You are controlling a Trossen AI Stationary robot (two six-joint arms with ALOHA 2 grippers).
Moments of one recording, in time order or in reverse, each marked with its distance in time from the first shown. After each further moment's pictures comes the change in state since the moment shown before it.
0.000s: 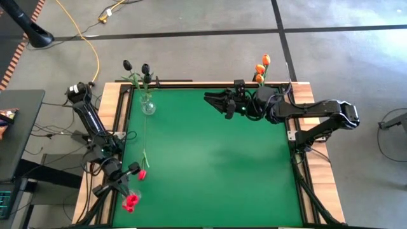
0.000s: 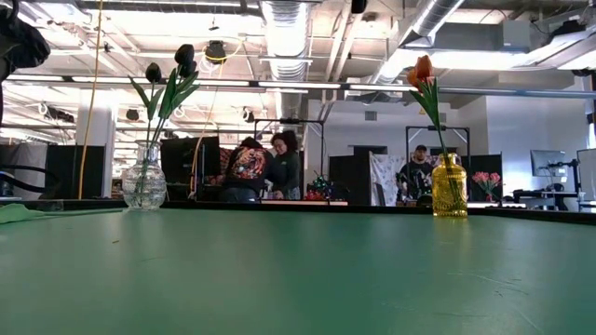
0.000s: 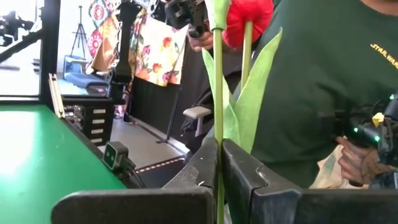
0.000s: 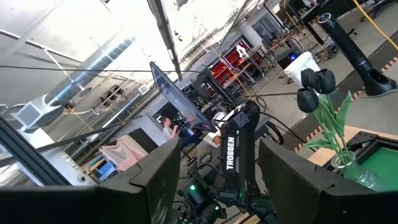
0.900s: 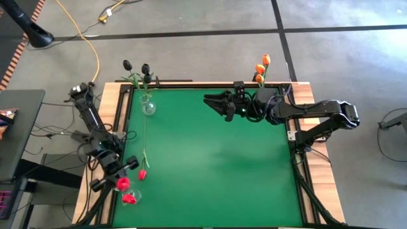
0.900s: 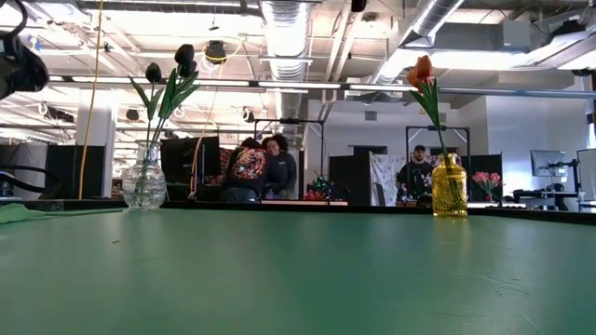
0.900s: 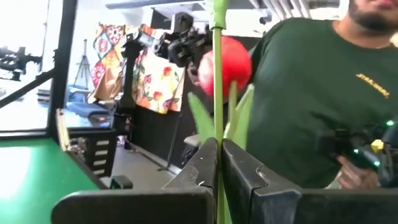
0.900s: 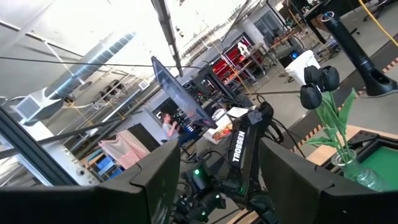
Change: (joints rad) left arm 0.034 -0.198 0.000 -0.082 0.015 0.048; right arm 0.016 0.000 0.000 -0.008 0.000 -0.022
